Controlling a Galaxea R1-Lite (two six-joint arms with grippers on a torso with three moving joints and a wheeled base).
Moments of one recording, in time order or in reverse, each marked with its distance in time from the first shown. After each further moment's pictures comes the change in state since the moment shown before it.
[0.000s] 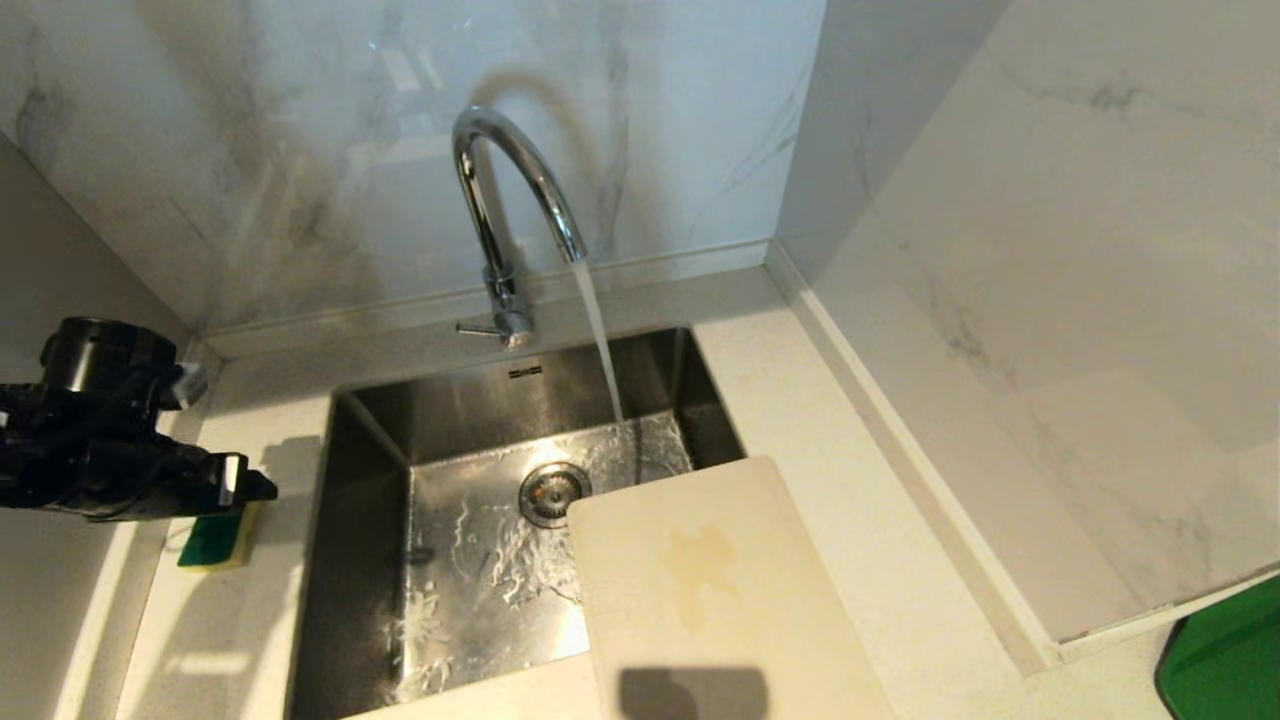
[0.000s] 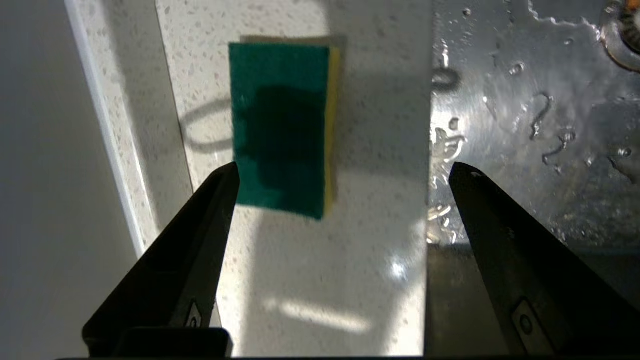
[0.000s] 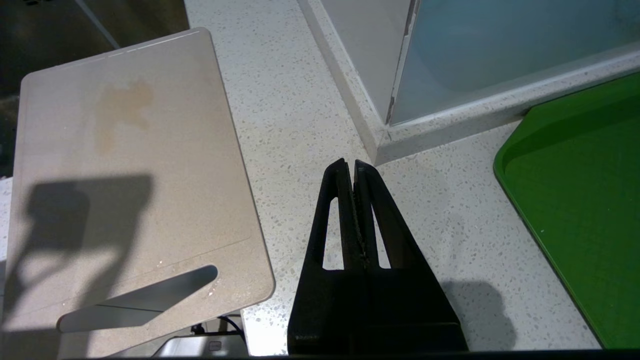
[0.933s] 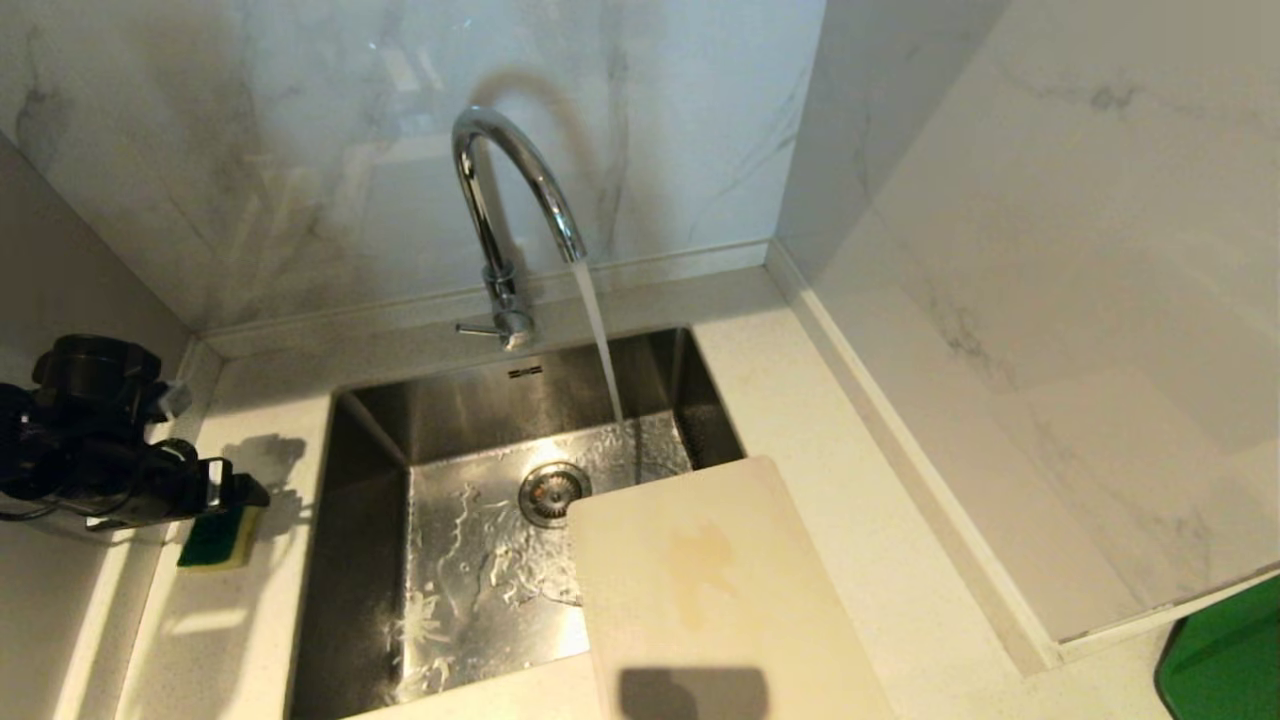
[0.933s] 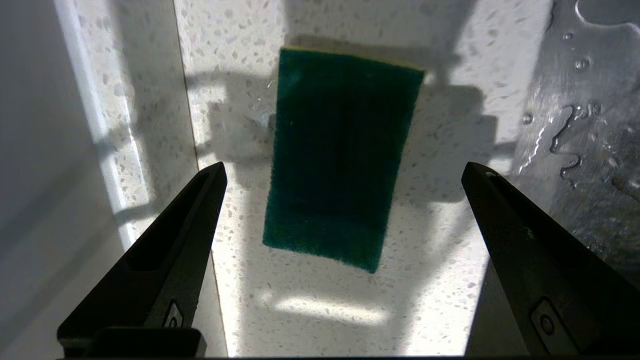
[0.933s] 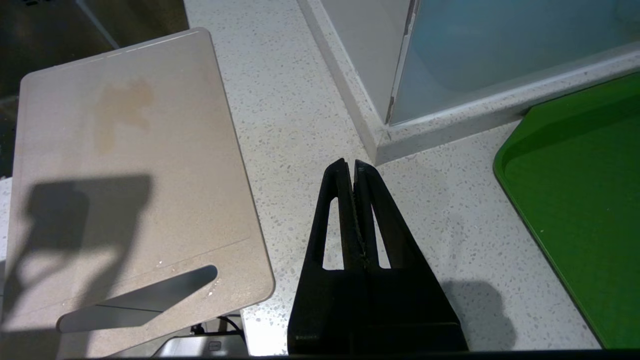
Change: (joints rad) left arm 0.138 0.134 -0.083 0.017 -0.130 0.003; right arm 0.000 0.000 0.000 0.000 0.000 0.000
